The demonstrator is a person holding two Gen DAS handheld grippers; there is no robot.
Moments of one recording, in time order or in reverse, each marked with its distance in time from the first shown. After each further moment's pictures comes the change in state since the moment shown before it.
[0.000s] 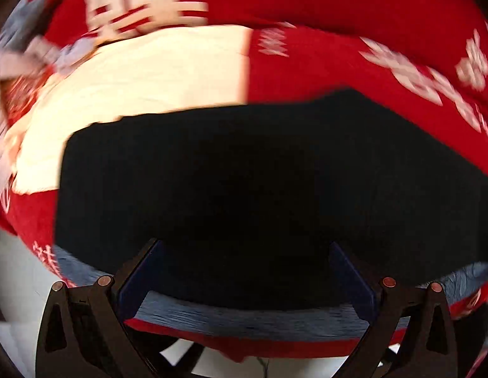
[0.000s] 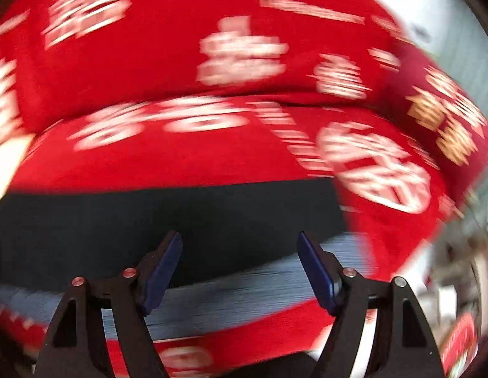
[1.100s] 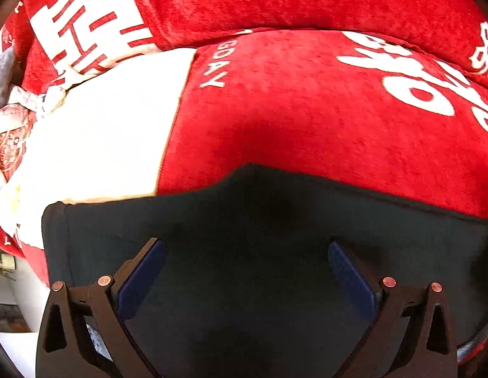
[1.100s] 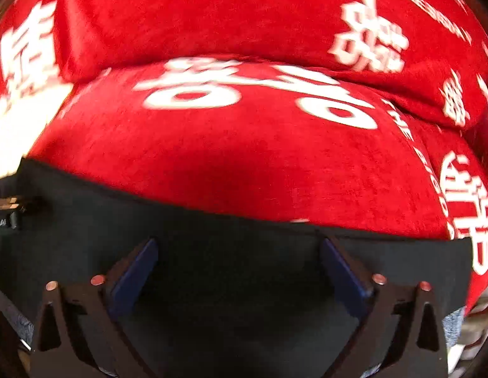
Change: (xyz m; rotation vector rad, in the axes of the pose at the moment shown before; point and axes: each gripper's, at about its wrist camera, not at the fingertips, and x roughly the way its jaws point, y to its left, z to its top) left arm 0.012 -0.067 0.070 0.028 0.028 0.112; right arm 0.110 0.007 0.044 -0.016 0.104 0.103
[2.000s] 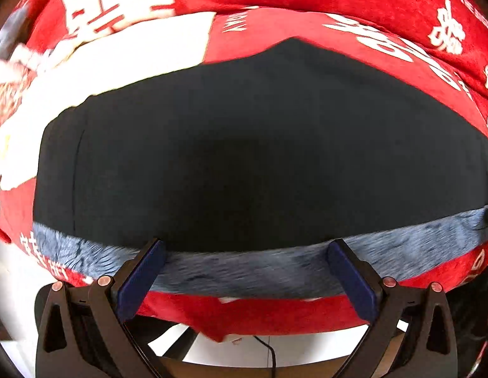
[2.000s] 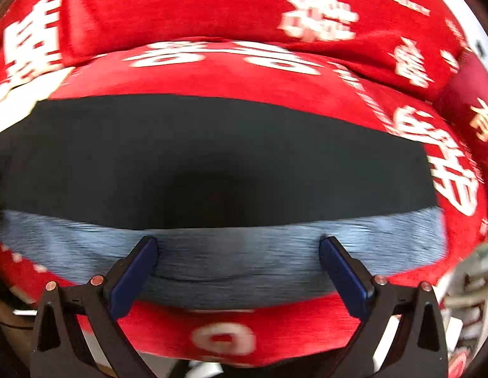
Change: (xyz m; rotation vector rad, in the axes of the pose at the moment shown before) left arm -0.006 0.071 -0.133 0.011 -0.024 -0.153; right arm -0.051 -0.045 -0.100 0.010 0.025 -0.034
